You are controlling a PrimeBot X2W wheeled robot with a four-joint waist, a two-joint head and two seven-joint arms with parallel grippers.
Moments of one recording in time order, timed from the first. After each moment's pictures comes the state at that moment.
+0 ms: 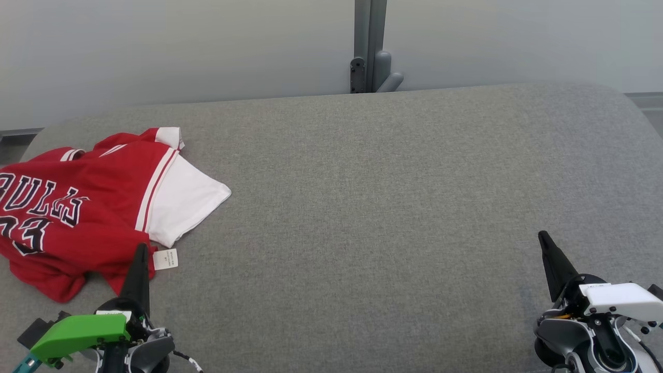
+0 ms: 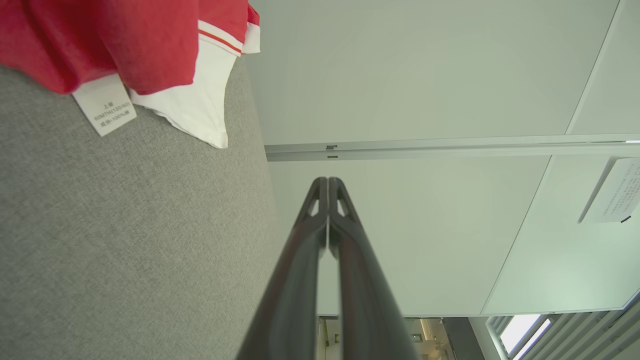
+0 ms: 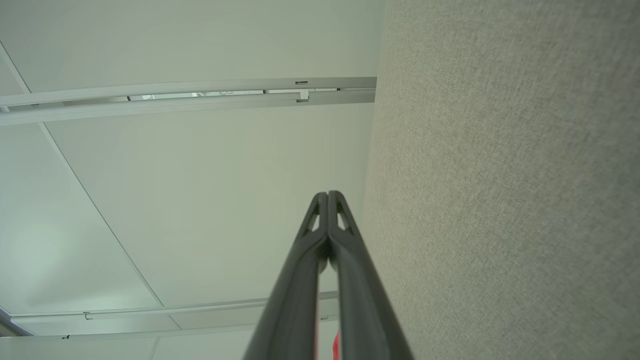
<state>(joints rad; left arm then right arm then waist) -0.08 0.05 0.09 0.22 -1.62 -0.13 0.10 -0.08 -0.05 -0.13 0.22 1.61 0.13 0.13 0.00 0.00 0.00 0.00</state>
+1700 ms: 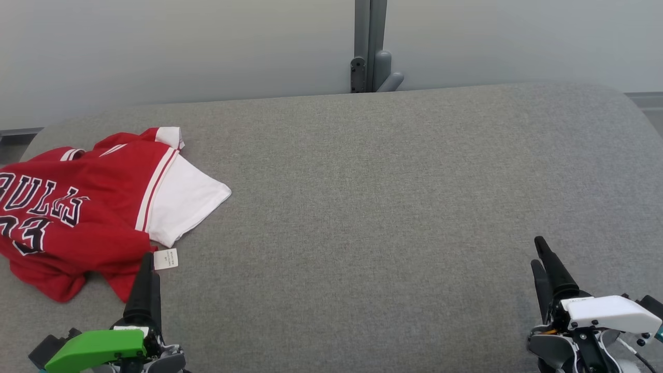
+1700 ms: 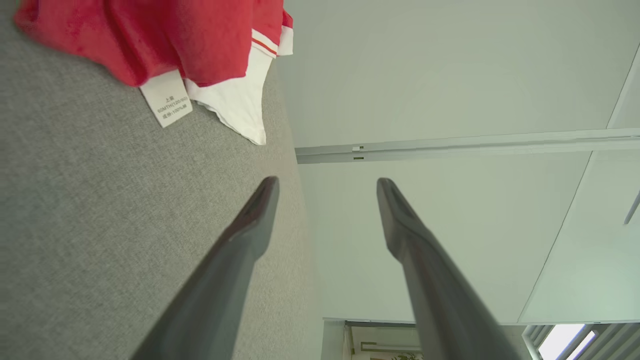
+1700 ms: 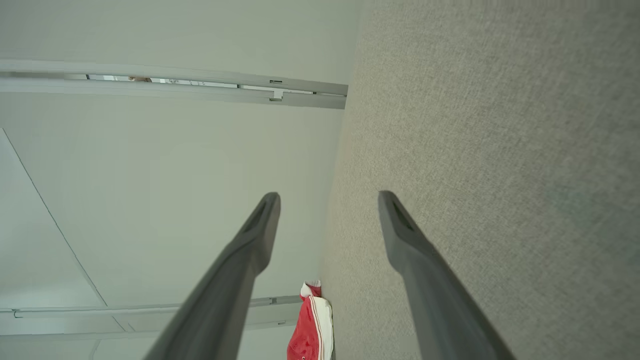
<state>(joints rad) -0.03 0.04 0.05 0.23 -1.56 -0.13 0.04 -0.04 -0.04 -0.09 0.23 1.50 0.13 0.06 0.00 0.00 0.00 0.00</state>
